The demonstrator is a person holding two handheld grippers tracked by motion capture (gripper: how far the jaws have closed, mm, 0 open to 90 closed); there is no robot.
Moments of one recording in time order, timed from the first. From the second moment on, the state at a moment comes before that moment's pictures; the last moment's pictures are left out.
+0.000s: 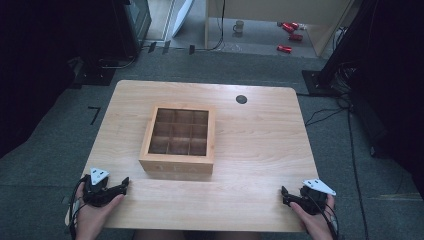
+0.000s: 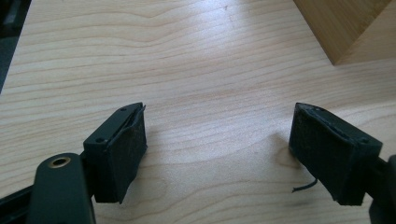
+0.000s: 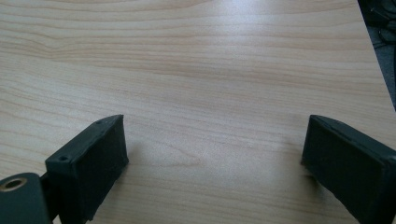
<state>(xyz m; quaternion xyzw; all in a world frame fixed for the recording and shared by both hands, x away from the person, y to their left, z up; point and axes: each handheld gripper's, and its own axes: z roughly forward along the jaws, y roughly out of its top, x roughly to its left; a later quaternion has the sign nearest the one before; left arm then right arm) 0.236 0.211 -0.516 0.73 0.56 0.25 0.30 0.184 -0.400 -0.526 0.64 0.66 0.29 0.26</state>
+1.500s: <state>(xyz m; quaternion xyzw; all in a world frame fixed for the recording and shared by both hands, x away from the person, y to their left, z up) 0.263 0.149 -0.476 0.76 0.48 0.17 0.40 0.231 -0.260 -0.470 0.55 0.69 0.42 0.22</state>
